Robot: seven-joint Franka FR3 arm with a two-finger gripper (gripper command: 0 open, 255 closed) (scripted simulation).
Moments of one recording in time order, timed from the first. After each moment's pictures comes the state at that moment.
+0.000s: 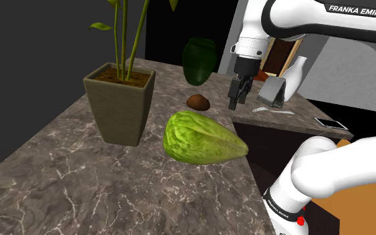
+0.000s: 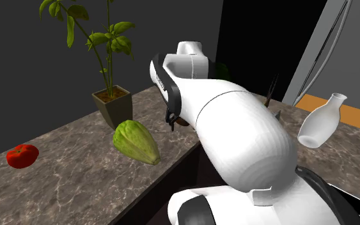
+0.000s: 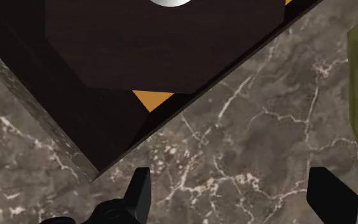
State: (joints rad) arm 0.00 -0.74 0.06 -2.38 0.12 1.50 -0.05
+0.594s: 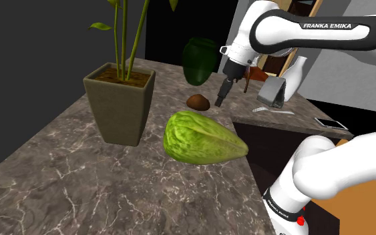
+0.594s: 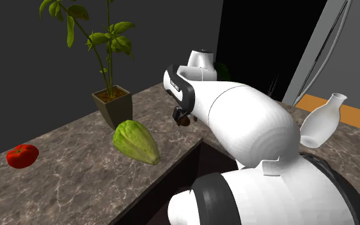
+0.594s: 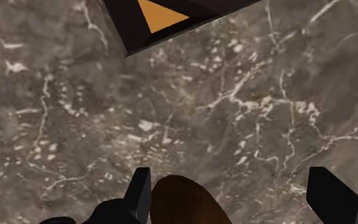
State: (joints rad) arm 0.06 -0.68 -0.07 -2.46 0.09 1.86 -0.39
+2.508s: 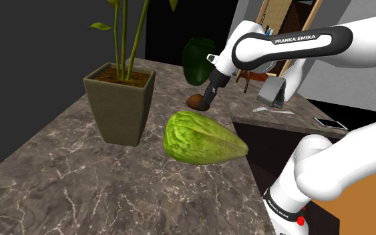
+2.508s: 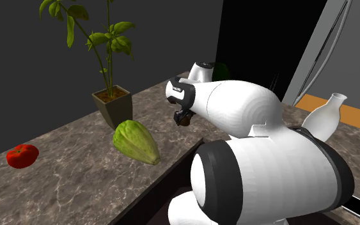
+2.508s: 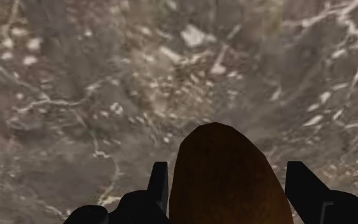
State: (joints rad) arm 0.13 -0.54 -0.15 -2.53 0.15 2.19 -0.63
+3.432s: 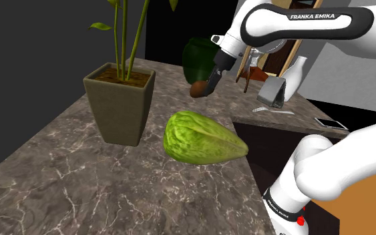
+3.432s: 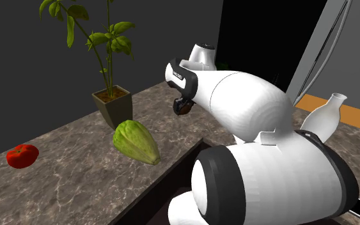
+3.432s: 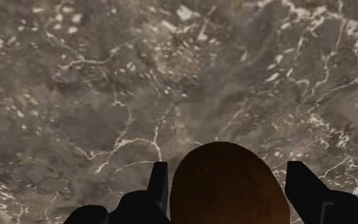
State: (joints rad) arm 0.13 -0.57 -0.14 -2.38 0.14 2.02 -0.60
